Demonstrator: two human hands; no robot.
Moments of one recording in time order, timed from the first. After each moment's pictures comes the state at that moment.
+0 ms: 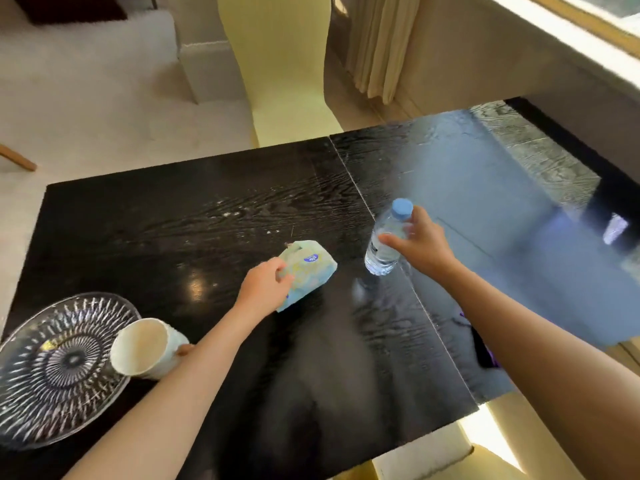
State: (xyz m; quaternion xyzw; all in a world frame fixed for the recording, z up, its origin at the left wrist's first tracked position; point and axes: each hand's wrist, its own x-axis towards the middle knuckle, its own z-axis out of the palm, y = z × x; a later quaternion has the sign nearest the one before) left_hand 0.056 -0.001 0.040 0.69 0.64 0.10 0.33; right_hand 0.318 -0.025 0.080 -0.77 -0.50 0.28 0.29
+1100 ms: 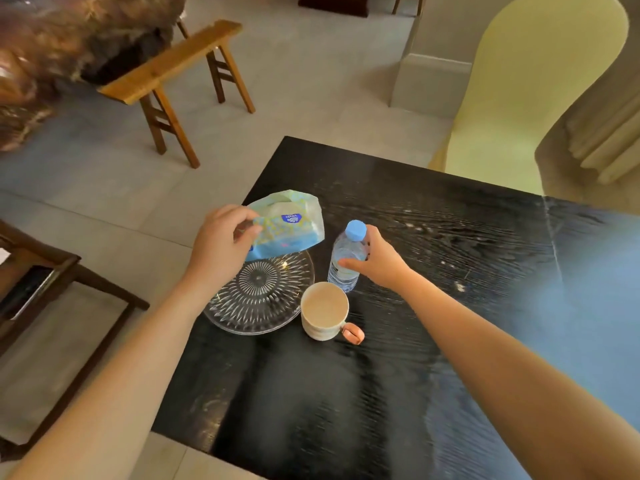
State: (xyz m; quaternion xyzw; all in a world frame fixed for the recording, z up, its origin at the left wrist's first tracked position) left_hand -0.249 -0.057 0.122 0.57 0.75 0.32 0.11; right_hand -0.024 0.054 0.058 -0.52 -0.72 0.45 0.10
